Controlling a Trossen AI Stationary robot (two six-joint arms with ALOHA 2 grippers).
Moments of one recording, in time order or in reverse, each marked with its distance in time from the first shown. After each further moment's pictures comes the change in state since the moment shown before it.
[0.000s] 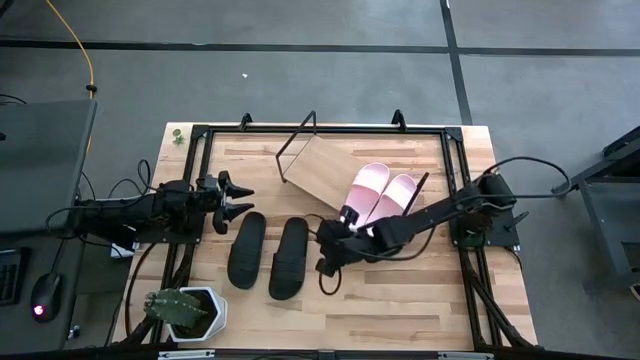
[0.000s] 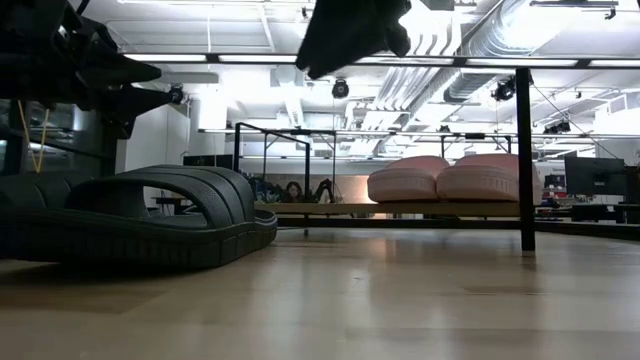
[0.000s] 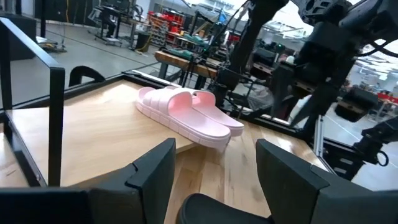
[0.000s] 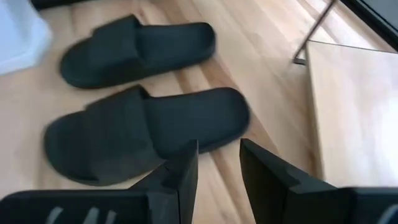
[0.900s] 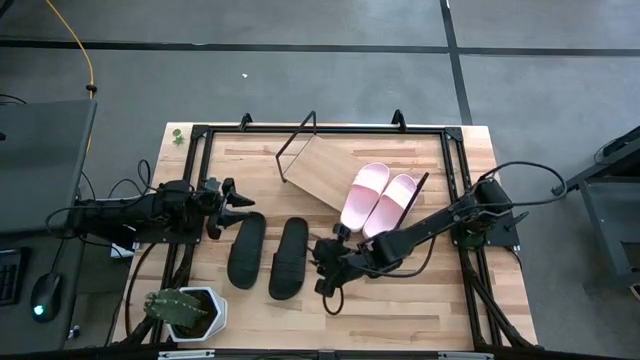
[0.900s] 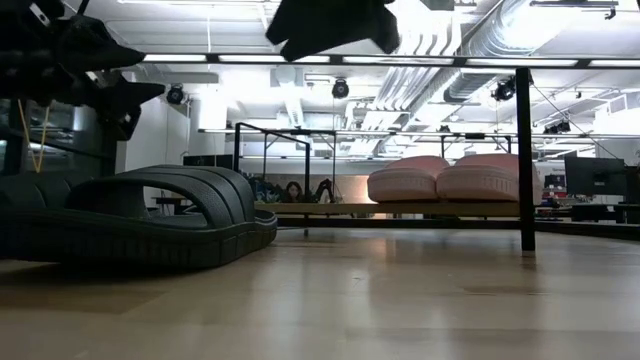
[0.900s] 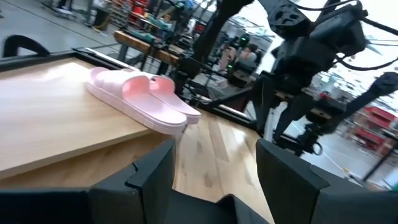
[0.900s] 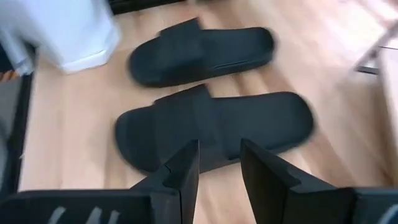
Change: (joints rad) left arm 0.000 0.005 0.000 0.011 0.175 -0.120; right arm 0.069 0.048 0.001 0.145 -0.067 -0.028
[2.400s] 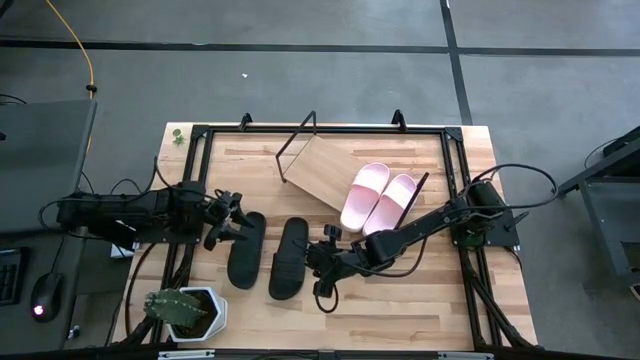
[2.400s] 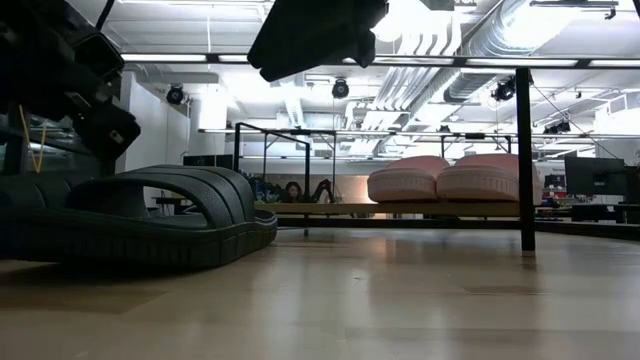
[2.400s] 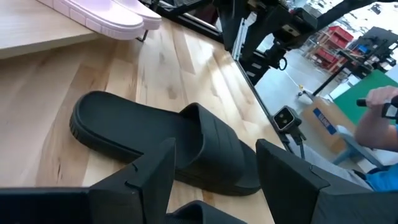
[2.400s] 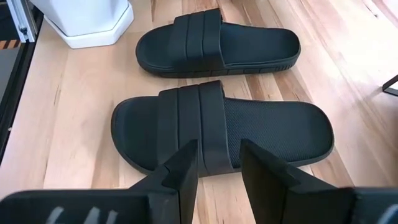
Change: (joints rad) left arm 0.000 0.224 0.064 -0.145 0.284 0.049; right arm -0.026 0.047 0.000 0.062 -0.061 -0.152
